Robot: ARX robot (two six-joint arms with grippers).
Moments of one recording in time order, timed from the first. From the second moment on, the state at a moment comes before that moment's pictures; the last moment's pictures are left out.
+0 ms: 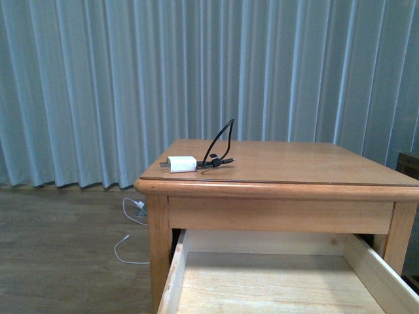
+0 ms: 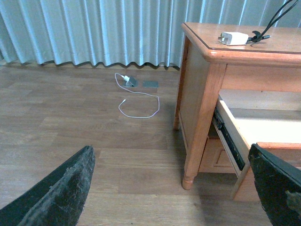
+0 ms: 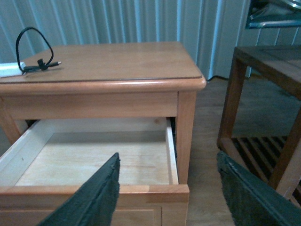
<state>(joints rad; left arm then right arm) 0.00 0.00 0.01 -0.01 0.00 0.00 0.00 0.43 0.12 0.32 0.00 0.01</state>
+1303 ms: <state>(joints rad) -0.14 0.33 0.08 0.01 -0.35 -0.25 0.00 0.31 0.05 0.26 0.00 0.00</state>
